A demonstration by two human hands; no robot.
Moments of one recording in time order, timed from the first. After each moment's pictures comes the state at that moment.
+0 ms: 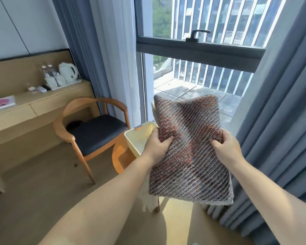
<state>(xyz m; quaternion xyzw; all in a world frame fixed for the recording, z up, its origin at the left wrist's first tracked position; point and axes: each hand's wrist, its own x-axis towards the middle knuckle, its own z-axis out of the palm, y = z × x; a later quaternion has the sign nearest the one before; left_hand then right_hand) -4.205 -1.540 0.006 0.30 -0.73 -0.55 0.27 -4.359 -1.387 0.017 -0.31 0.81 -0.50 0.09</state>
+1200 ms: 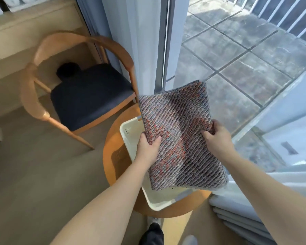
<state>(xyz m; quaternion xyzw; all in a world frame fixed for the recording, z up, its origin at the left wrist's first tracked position) -4.361 -1.845 -0.194 0.59 -0.53 -0.58 0.18 -4.552 -1.766 -0.154 -0.32 0.85 -0.32 0.27</state>
